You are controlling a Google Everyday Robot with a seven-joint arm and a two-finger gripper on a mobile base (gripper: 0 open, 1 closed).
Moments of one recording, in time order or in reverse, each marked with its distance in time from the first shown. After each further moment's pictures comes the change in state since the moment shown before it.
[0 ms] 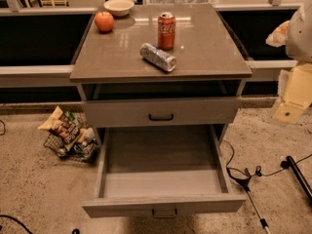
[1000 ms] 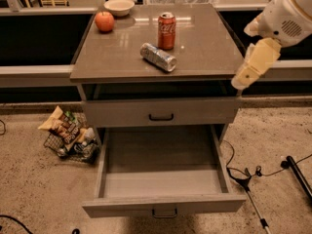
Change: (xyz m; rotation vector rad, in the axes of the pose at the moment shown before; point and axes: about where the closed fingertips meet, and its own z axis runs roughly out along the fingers) arm -0.035 -0.082 0.048 -0.045 -0.236 0.141
